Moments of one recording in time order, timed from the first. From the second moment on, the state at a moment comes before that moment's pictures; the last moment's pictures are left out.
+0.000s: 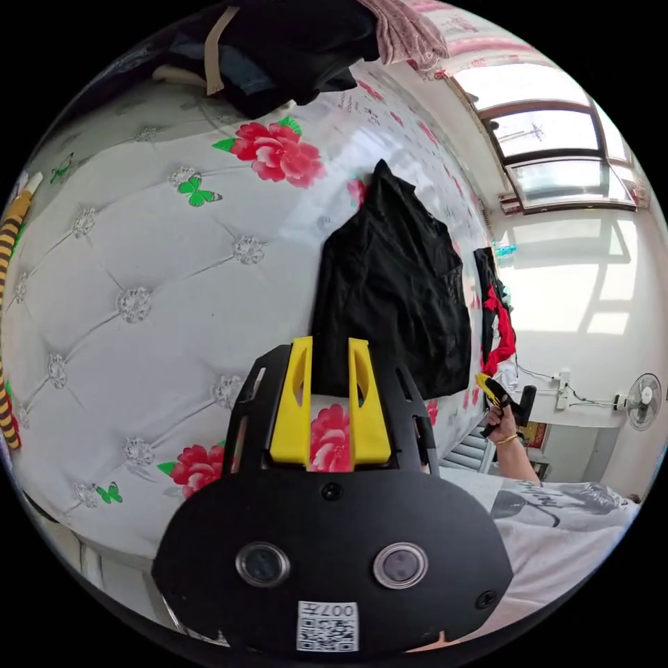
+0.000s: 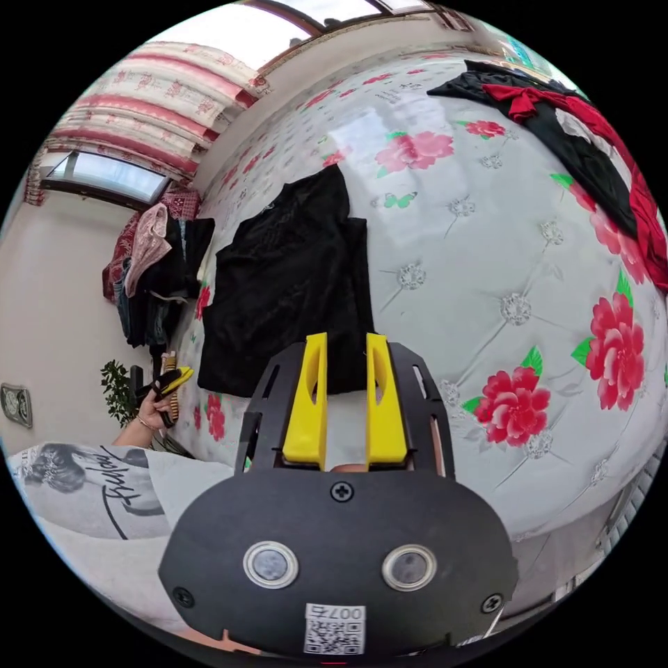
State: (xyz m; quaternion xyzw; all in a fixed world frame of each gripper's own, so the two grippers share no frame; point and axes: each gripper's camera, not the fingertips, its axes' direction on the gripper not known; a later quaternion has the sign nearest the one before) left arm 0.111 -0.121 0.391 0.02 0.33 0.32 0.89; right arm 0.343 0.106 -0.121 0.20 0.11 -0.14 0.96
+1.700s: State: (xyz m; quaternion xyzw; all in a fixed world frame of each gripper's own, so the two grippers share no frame) left arm 0.141 -0.126 0.422 -0.02 0.42 0.27 0.87; right arm 0.549 0.087 -0.205 0.28 -0.12 0.02 0.95
